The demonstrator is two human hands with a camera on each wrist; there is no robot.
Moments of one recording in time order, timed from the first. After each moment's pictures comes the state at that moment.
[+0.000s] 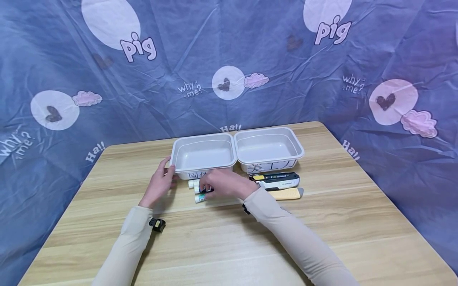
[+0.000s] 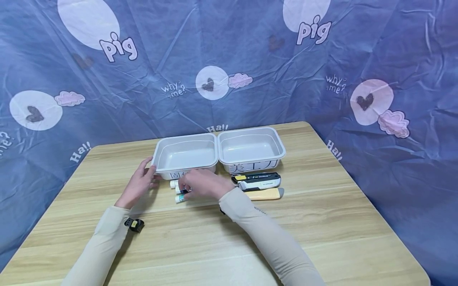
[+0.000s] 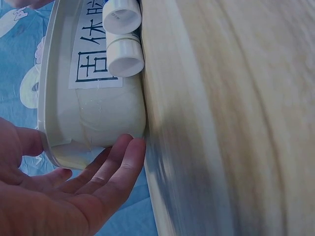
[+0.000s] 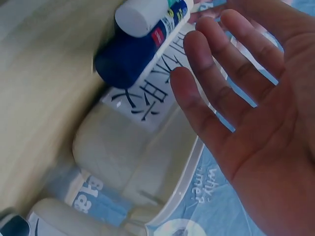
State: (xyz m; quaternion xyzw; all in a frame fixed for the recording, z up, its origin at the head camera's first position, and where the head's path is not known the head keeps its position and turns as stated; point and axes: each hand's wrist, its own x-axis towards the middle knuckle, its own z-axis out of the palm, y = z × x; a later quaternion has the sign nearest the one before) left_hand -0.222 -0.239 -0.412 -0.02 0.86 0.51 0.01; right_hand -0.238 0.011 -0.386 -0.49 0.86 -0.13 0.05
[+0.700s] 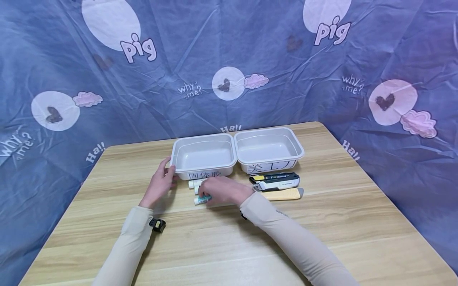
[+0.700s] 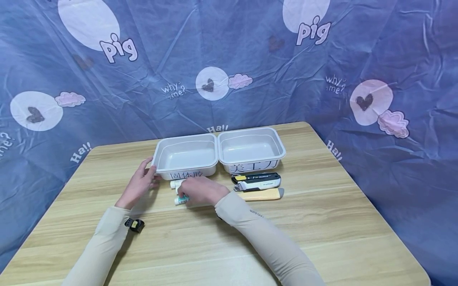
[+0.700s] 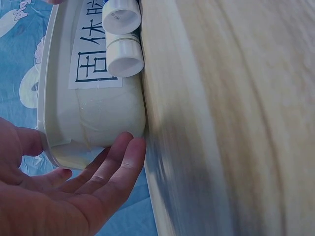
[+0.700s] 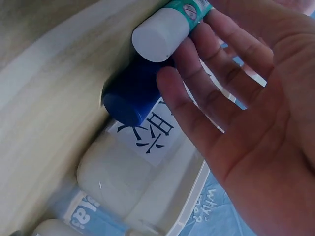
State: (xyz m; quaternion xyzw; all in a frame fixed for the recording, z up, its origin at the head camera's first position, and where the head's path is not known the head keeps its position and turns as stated) left_hand -0.220 -0.238 -0.410 -0.02 0.86 0.52 0.01; right_hand -0.229 0.000 -0.397 -0.49 0.86 -0.08 0.07
